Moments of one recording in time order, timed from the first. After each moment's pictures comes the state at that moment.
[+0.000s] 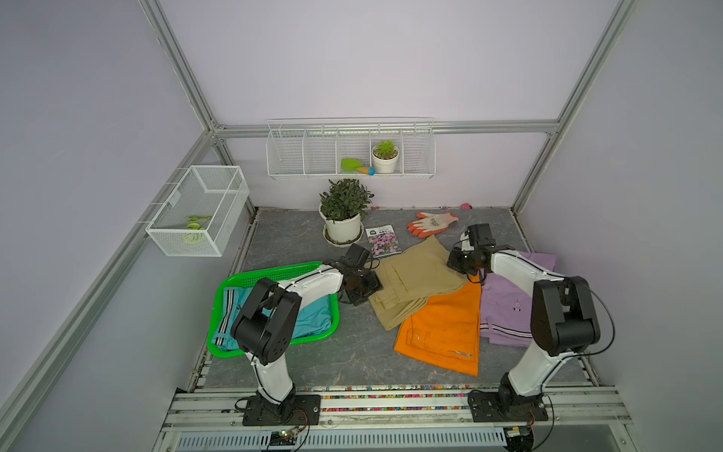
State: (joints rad) left arm -0.60 1.82 1.12 -0.43 0.29 -1.01; right arm 0.13 1.75 1.16 -0.43 -0.23 0.47
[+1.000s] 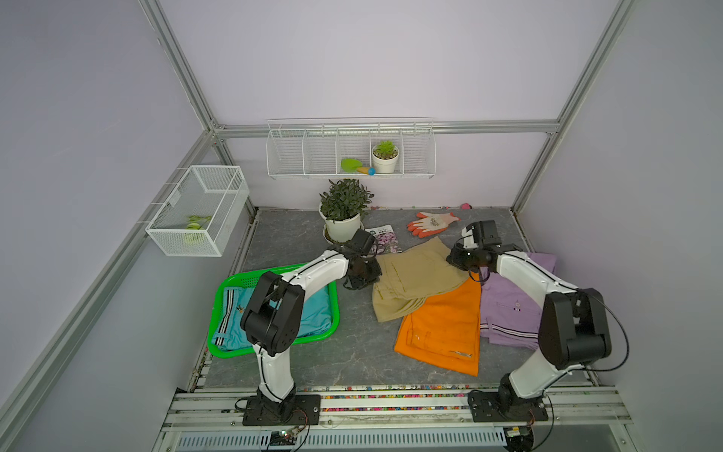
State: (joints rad) left arm -0.60 1.84 1.39 -0.66 0.23 -0.86; right arm 0.15 1.62 1.16 -0.48 -0.29 0.48
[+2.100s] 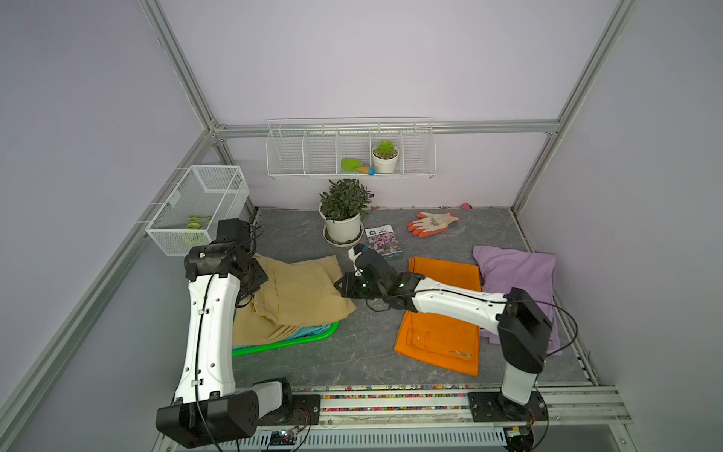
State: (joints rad) left arm 0.08 1.25 1.49 -1.46 -0.25 -0.52; right arm 1.01 1.89 1.43 -0.15 -0.12 0.92
